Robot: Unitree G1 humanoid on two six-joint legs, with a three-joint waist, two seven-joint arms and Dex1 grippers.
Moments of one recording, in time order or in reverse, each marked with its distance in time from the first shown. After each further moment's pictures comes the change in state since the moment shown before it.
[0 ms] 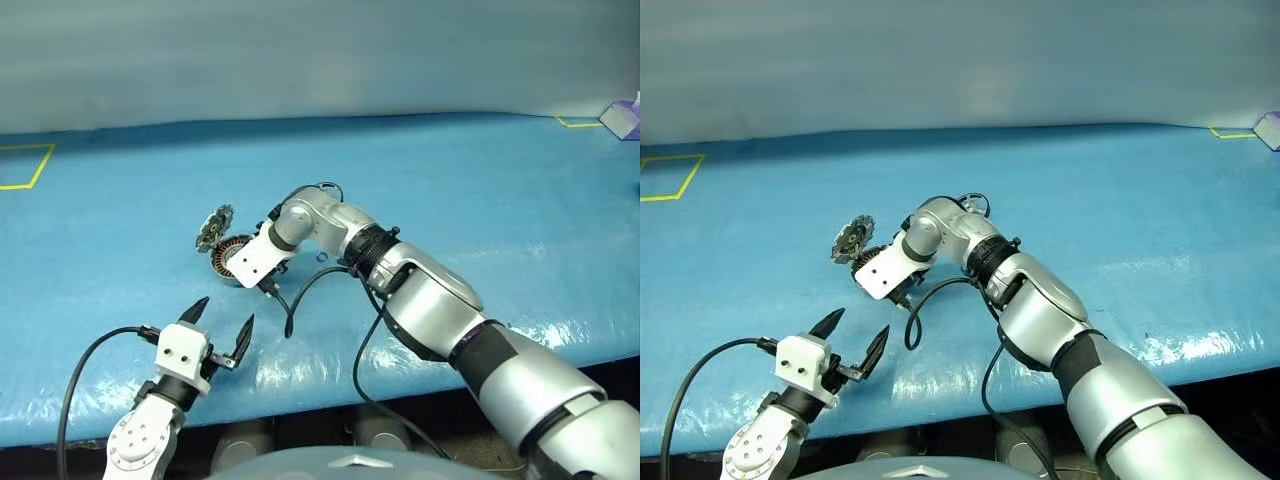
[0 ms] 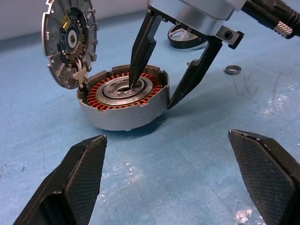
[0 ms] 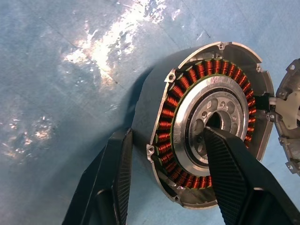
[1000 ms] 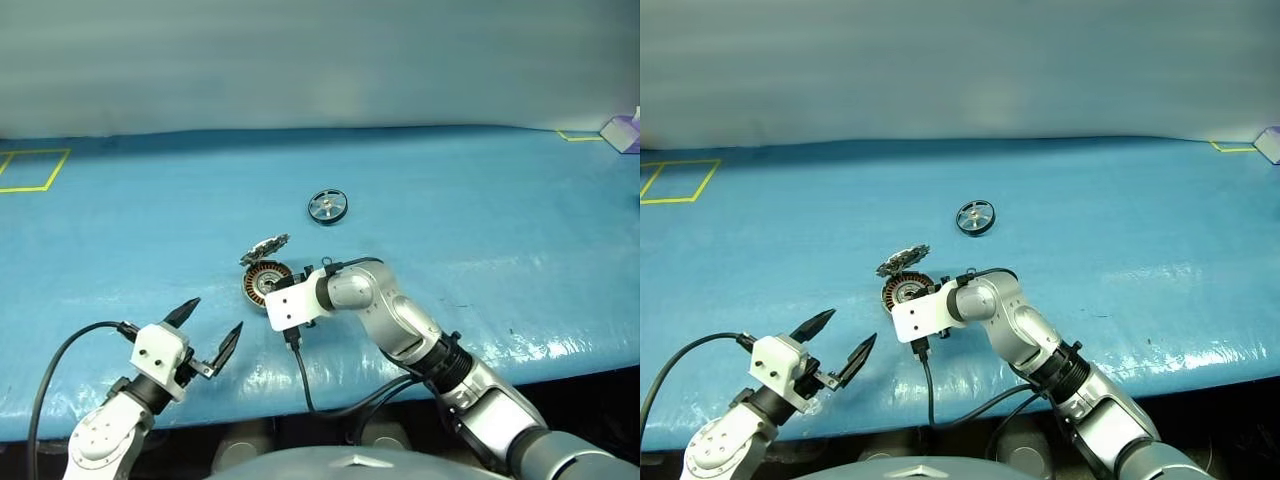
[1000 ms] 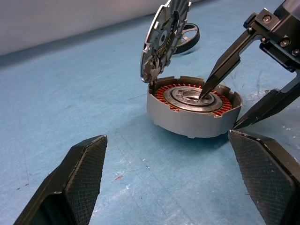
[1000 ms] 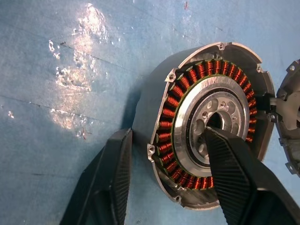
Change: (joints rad) left arm 0.009 0.129 0.107 0.011 -0.121 -0.007 -0.155; right arm 0.685 -0.222 -0.028 -1.063 -0.075 0.690 -0.001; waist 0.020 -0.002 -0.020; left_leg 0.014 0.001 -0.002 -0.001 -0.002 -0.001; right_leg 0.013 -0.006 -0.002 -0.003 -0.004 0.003
